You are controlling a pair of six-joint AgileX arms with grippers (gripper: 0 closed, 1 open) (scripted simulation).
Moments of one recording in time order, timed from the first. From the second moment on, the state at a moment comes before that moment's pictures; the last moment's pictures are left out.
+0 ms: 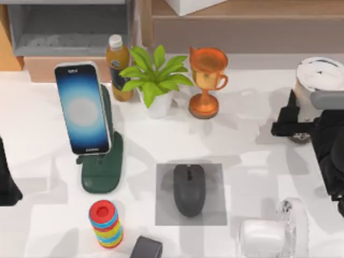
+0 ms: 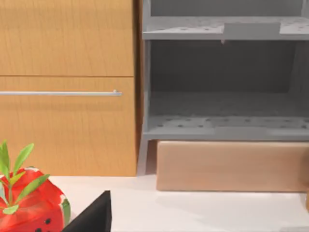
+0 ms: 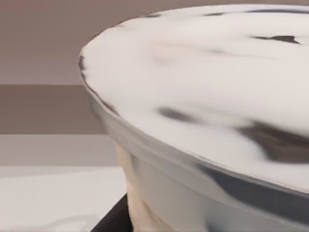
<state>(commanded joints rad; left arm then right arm) 0.00 0.00 0.00 0.00 0.00 0.00 0.35 2.00 0.42 1.47 0.38 0.04</state>
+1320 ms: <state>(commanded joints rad) 0.00 0.00 0.00 0.00 0.00 0.00 -0.06 1.84 1.02 0.96 0.10 0.00</state>
